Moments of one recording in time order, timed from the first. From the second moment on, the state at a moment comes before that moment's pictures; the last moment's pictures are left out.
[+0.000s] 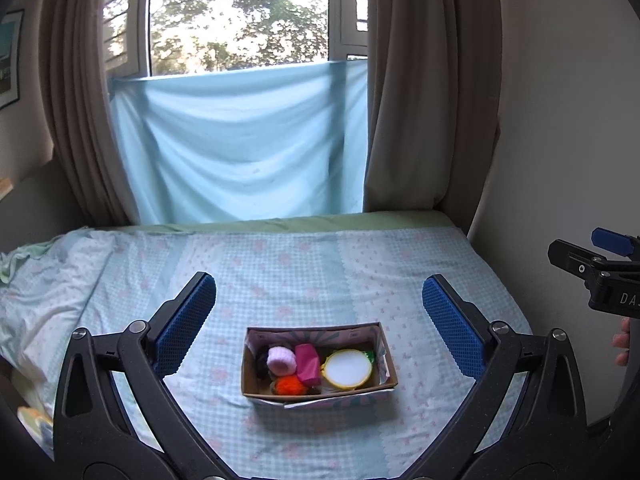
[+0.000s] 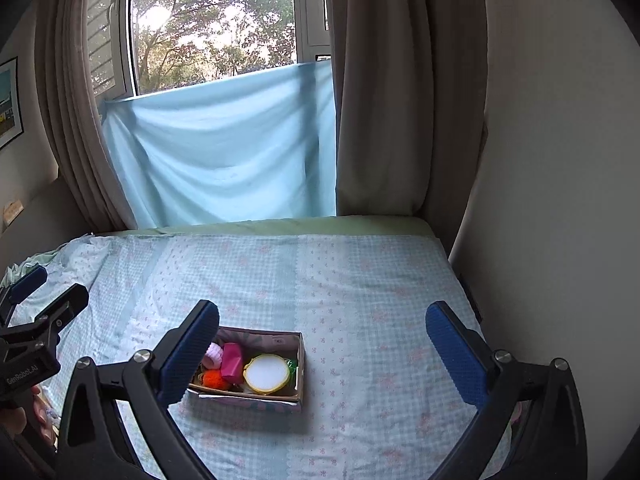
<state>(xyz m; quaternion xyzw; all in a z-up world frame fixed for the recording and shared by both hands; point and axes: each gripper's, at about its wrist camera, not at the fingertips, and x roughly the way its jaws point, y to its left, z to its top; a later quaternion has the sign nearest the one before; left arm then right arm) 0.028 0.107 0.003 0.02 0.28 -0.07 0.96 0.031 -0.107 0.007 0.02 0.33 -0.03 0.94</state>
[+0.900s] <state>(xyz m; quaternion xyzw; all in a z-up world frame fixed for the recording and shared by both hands) 0.019 0.110 0.006 0.01 0.28 -0.06 0.96 0.021 -0.109 0.014 0.02 0.31 -0.03 0.95</state>
